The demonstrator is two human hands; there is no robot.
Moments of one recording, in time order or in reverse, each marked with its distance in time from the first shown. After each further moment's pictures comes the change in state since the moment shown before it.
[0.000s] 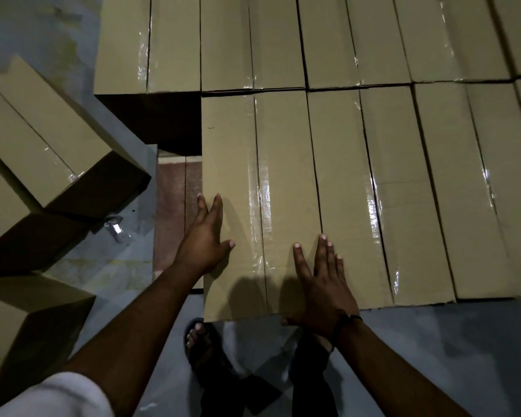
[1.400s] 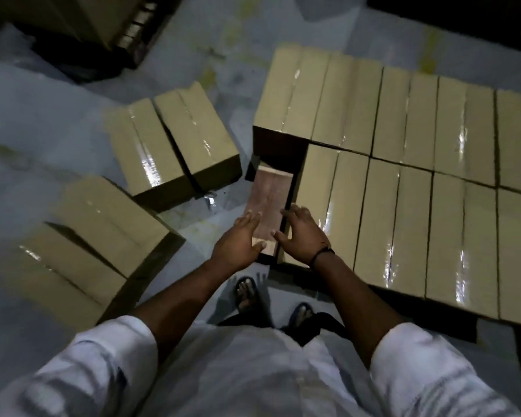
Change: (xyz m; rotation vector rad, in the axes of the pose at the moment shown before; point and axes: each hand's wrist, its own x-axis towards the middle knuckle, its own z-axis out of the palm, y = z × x) left_hand -0.302 -0.008 -0.220 -0.053 0.086 -0.008; right_hand -0.183 -0.282 -0.164 0.105 0.244 -0.338
